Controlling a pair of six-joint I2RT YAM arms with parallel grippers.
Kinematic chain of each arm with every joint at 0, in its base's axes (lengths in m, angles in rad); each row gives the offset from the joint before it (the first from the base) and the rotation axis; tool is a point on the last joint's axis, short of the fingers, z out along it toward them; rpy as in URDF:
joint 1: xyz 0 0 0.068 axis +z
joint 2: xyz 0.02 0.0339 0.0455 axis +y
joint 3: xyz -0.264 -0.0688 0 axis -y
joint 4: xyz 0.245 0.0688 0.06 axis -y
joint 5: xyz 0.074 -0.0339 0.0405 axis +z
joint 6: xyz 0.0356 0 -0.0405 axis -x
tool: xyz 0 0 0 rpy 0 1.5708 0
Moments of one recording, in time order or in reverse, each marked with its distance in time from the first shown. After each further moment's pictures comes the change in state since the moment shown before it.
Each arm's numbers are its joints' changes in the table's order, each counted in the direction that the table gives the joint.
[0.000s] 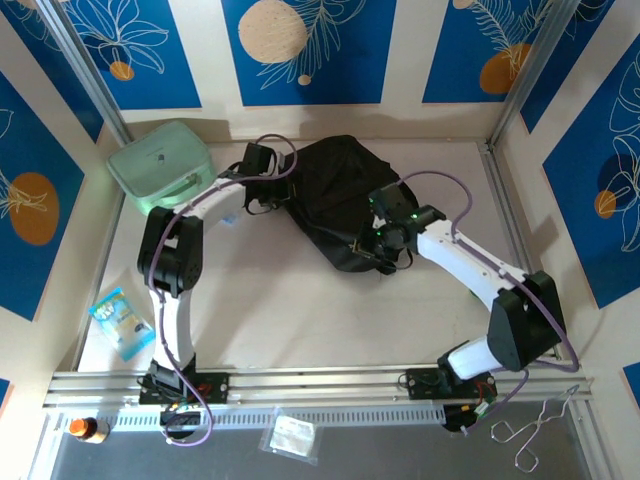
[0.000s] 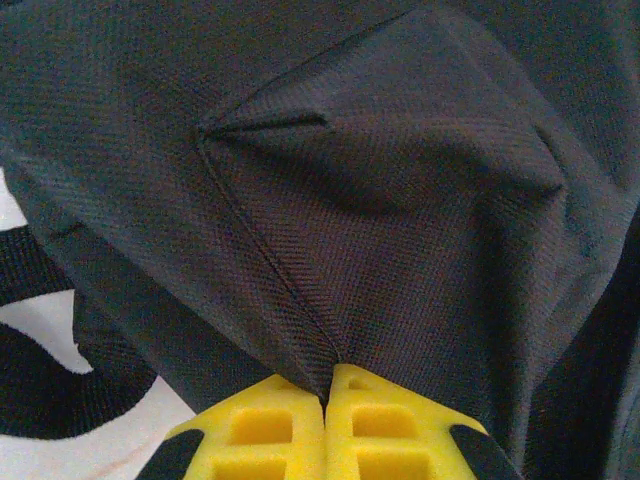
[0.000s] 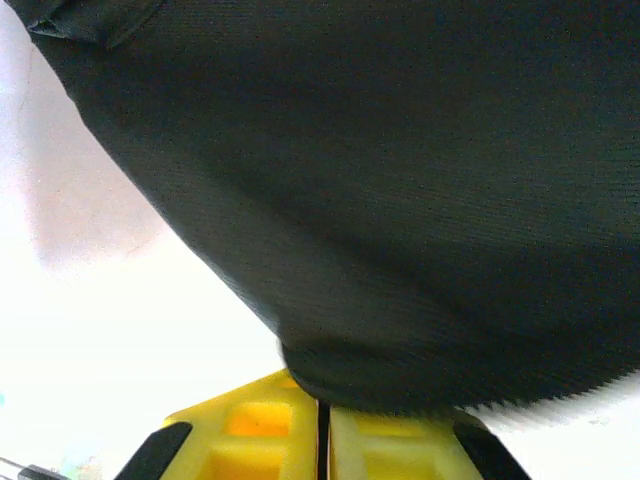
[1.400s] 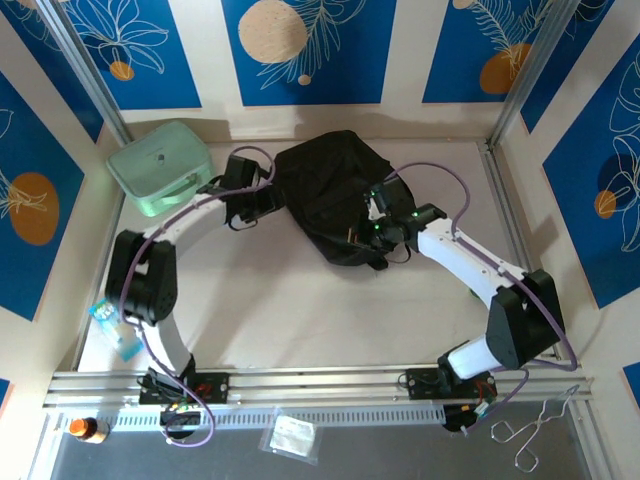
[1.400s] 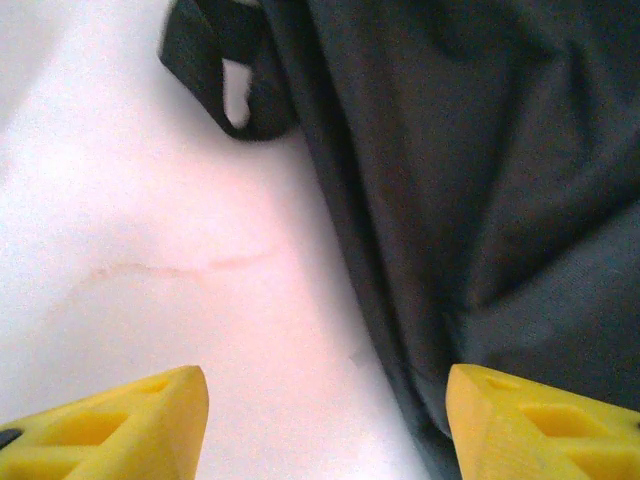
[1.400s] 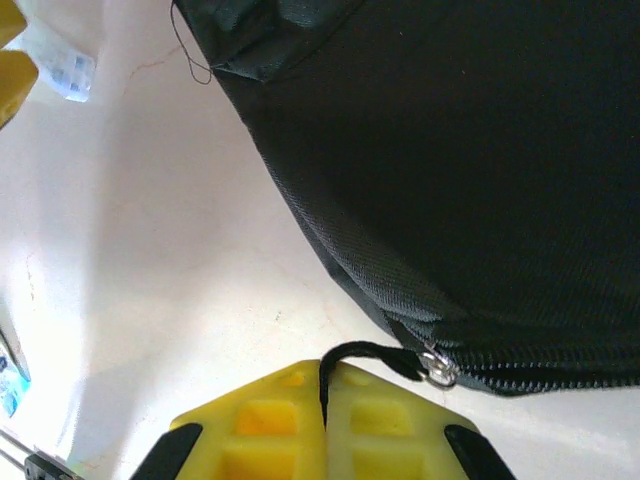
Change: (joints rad) left arm -0.015 -0.327 -0.321 -0.040 0.097 0.249; right arm 0.010 0.042 0.037 0.131 0.042 0.107
